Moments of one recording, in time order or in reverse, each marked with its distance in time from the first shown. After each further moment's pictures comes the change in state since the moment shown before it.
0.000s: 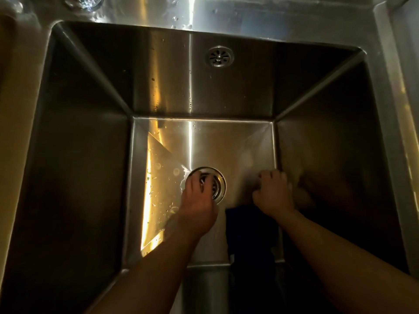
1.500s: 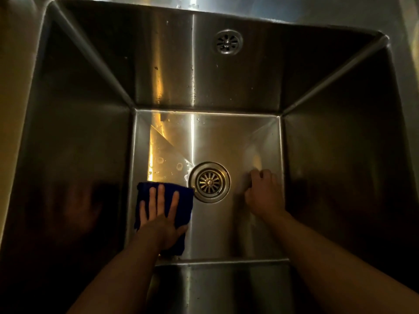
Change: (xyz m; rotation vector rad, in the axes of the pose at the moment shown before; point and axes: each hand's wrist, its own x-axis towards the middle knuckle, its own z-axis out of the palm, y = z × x) left_hand -0.047 -0.095 0.007 0.322 -0.668 -0.320; right_hand -0.003 -0.025 0.030 0.073 -0.003 -0.050
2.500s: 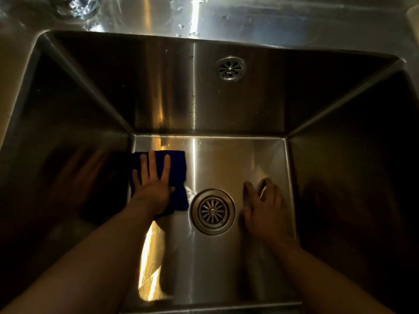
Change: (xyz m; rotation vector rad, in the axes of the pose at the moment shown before) left_hand 0.084 -0.017 -0.118 -0.119 0.339 0.020; right_hand 0.028 -0.002 0.021 -0.064 0.068 -0.030
